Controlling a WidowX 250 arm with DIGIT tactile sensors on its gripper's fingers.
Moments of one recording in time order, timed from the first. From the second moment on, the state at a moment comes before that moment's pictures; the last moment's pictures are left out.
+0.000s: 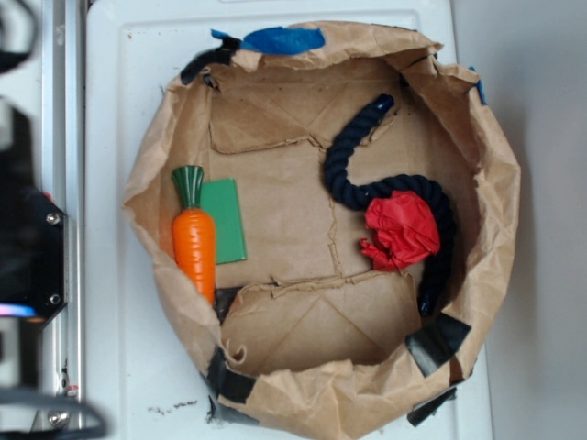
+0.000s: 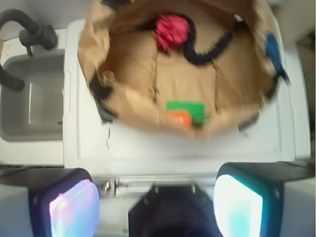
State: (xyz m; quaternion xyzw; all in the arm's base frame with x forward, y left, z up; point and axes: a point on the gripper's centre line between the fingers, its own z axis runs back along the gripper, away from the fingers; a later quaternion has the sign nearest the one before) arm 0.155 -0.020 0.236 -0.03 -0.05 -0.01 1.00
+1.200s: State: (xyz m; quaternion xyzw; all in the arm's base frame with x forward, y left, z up) arm 0.225 0.000 0.215 0.00 -0.02 -0.16 0.99
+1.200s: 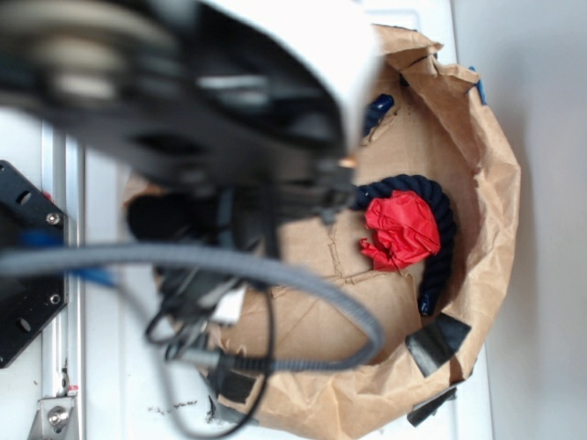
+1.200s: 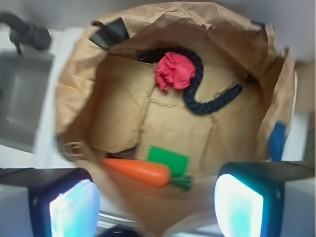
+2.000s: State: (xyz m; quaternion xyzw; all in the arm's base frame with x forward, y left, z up) arm 0.279 0.036 0.168 -0.02 -0.05 -0.42 0.91
